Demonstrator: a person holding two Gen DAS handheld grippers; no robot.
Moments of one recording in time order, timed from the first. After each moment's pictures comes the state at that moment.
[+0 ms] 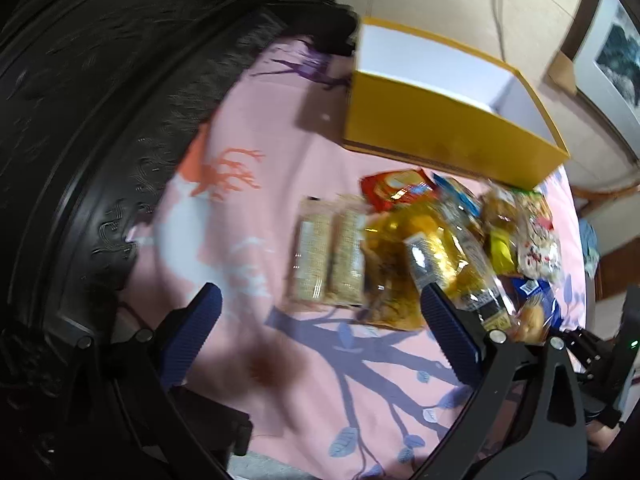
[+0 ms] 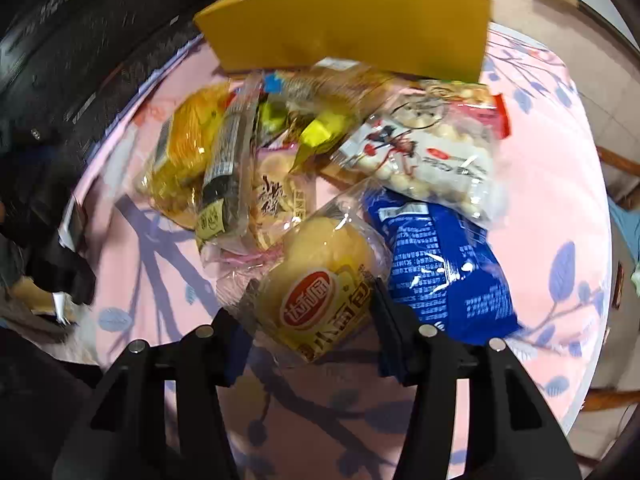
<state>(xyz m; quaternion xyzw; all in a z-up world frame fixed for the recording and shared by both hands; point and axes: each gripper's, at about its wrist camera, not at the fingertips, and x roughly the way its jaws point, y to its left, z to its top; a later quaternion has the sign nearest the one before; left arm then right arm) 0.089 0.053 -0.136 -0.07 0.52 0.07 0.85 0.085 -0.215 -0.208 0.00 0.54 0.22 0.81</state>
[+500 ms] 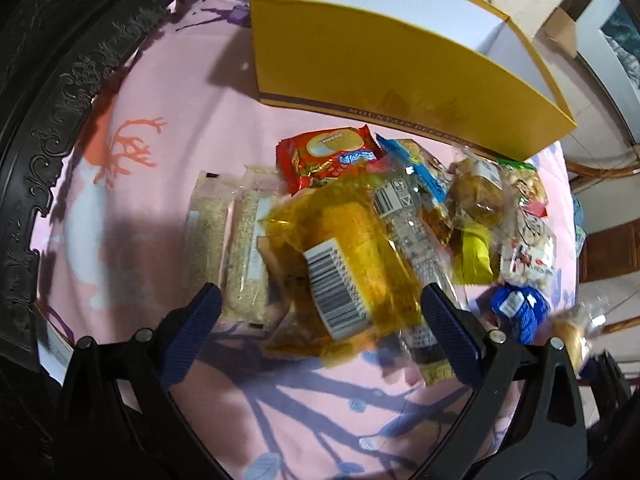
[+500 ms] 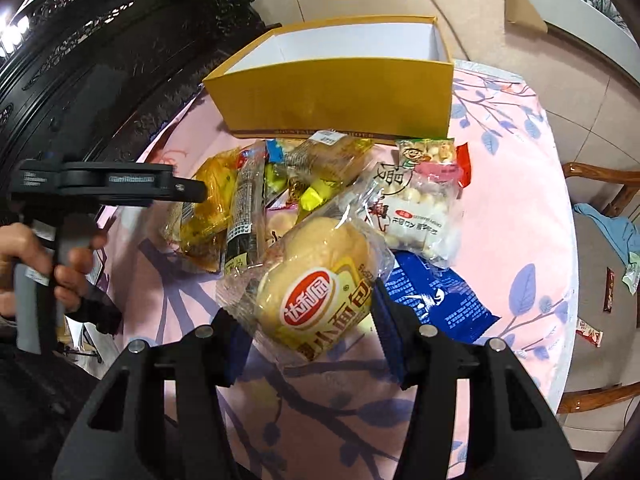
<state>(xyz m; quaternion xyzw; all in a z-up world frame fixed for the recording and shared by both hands) 0.155 -0.003 -0.195 -0.10 0.59 0.04 0.80 0.081 -0.225 -0.163 0.02 0.49 0.21 0.85</state>
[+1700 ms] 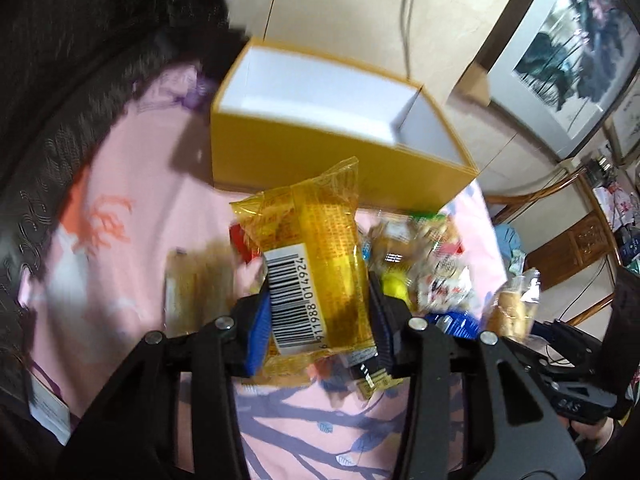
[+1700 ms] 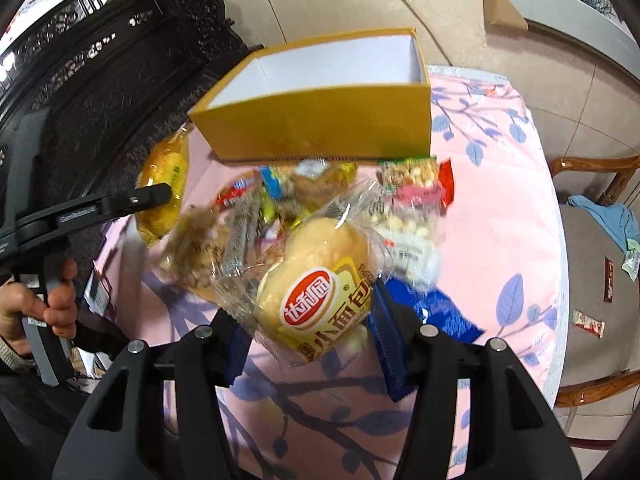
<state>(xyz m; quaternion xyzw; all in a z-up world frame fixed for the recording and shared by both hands) 0.131 0.008 -0.123 -0.12 0.45 -0.08 0.88 0.103 -0.233 -0.133 0.05 0.47 0.20 0.86</state>
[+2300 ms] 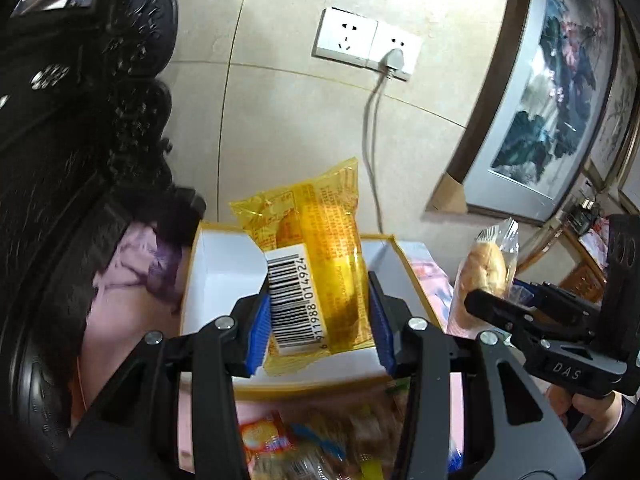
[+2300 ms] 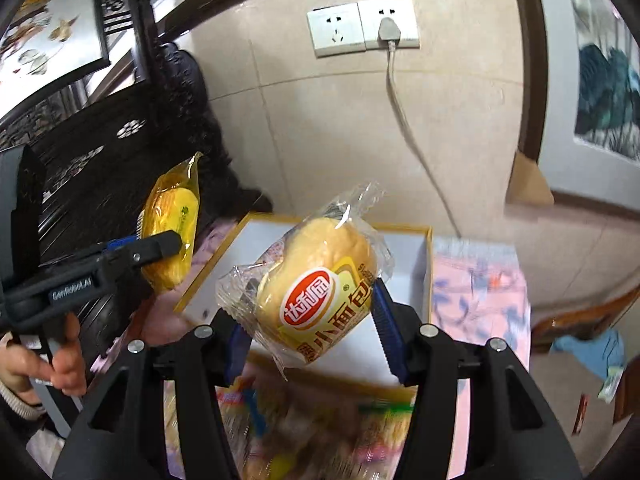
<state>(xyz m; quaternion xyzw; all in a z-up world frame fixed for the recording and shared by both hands) 0.279 -0.006 -0.016 -0.09 0.32 -0.11 0.94 0.274 -0.209 -0.018 0.02 0.32 0.19 0.93</state>
